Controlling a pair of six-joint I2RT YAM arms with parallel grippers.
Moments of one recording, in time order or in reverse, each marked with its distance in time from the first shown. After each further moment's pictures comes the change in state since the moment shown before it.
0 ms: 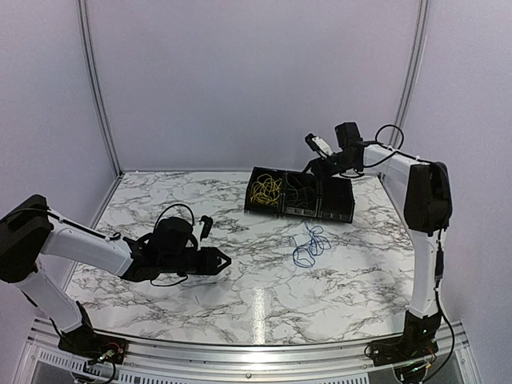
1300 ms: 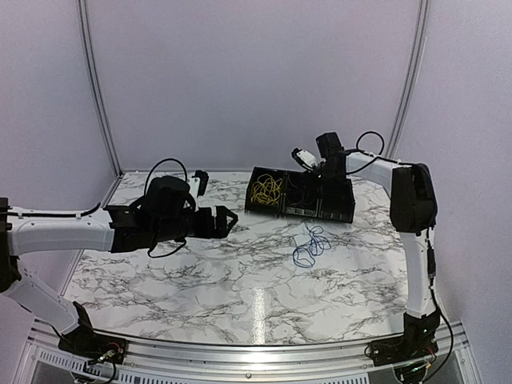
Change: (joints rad) left arm -0.008 -0.153 0.254 -0.328 -0.219 0.117; right arm 0.085 0.134 0.069 0.008 0.273 -0.085
